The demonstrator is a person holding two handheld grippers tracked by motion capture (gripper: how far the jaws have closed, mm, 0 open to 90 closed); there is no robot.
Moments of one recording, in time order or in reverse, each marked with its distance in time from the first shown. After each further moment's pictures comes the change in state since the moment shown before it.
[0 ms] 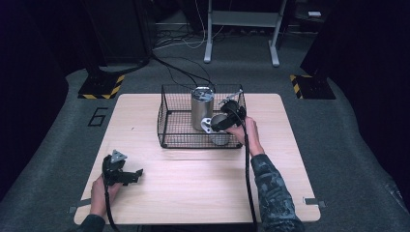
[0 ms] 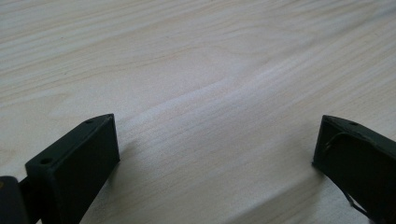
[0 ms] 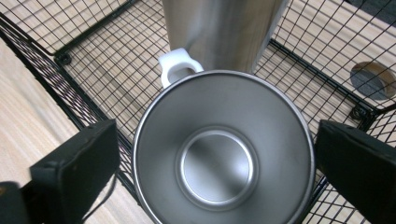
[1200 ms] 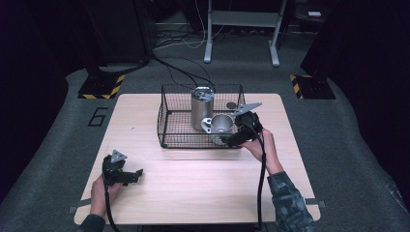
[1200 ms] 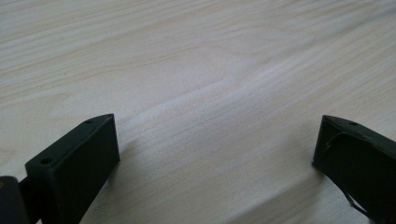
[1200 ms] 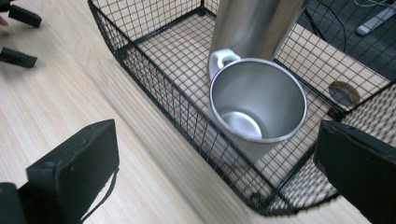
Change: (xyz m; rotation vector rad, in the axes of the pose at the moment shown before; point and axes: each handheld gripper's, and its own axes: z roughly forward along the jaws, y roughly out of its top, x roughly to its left) left arm 0.000 0.000 0.000 0.000 0.000 0.000; right arm 0.039 -0.047 -0.088 -0.136 -0.016 -0.138
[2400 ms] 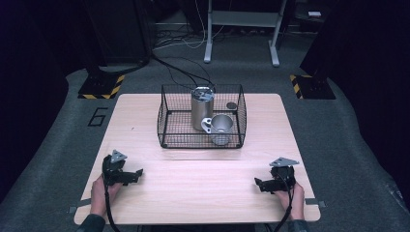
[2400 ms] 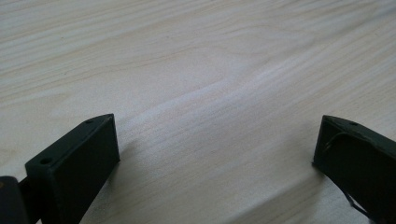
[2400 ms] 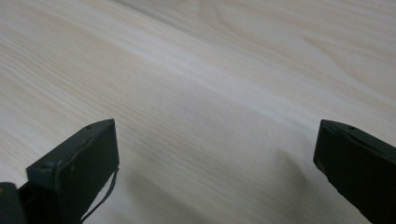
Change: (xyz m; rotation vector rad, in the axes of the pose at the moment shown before) left arm 0.000 0.000 0.000 -0.005 0.001 -0.007; right arm -0.003 -0.214 -0.001 0.065 -0.182 0.286
